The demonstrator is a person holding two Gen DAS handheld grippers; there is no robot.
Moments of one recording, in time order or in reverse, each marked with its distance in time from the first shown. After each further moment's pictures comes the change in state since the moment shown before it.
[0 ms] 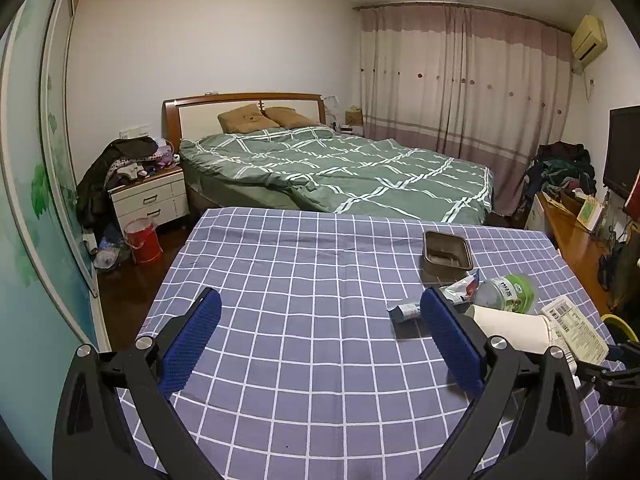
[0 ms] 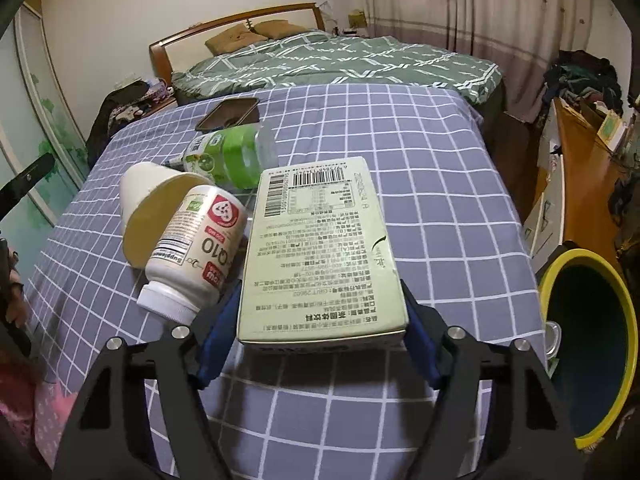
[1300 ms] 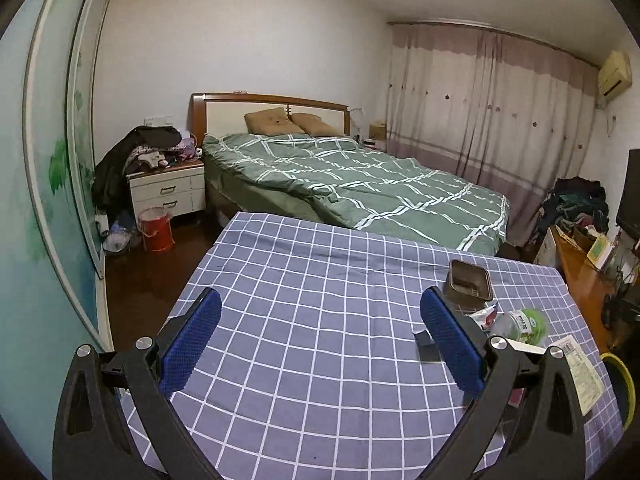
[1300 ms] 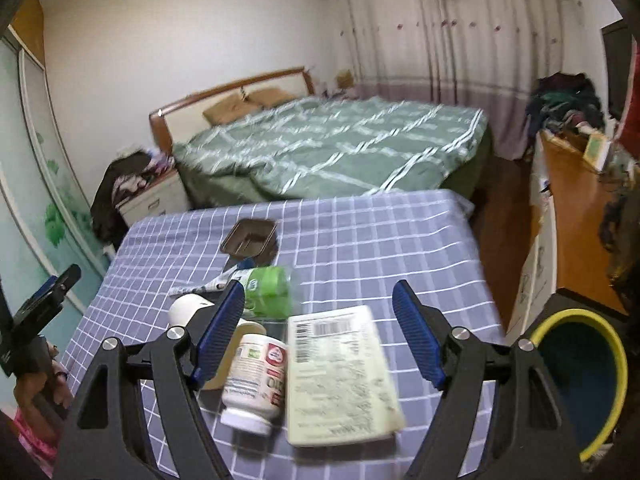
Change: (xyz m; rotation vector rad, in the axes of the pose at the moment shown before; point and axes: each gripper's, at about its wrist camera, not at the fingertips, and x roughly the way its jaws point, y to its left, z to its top) left arm 0.004 0.046 0.007 -0.106 -0.037 0.045; right arm -0.044 0.021 0.074 0.070 -0.216 0.008
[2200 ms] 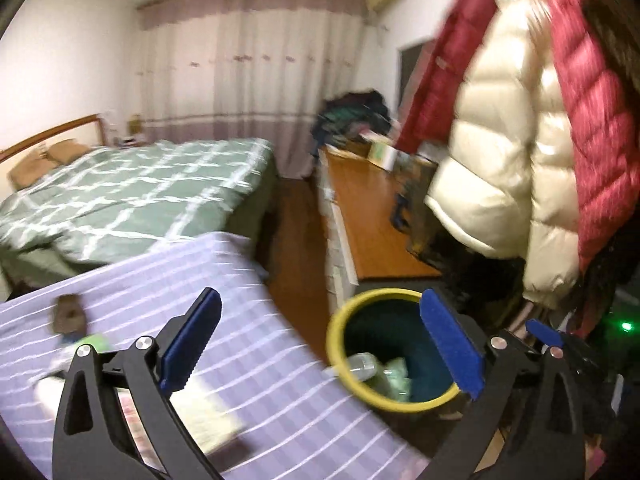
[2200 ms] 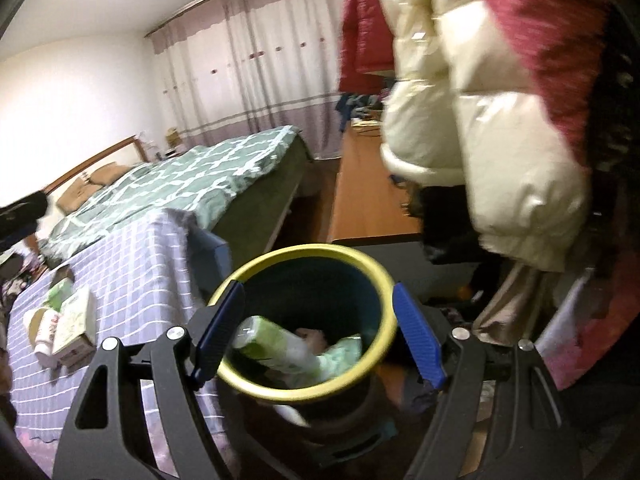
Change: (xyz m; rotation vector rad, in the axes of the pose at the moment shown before) left arm -0.099 -0.371 -0.021 0.408 0.118 -0.717; right arm -0.177 -0.229 -0.138 0.356 -0.188 -0.478
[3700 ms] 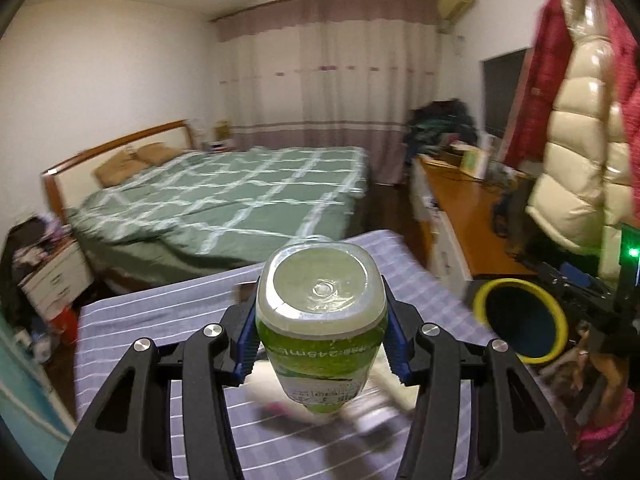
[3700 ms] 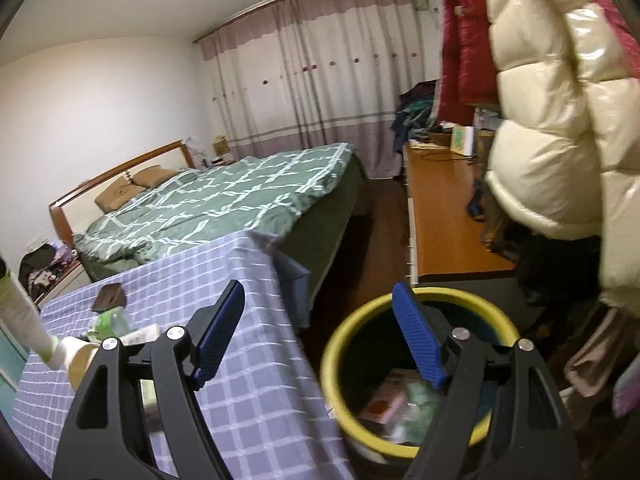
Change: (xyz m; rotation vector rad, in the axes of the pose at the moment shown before) left arm -0.102 0.136 -0.005 0.002 -0.009 0.253; right arm 0.021 0.107 0.026 -0.063 -0.072 0.120
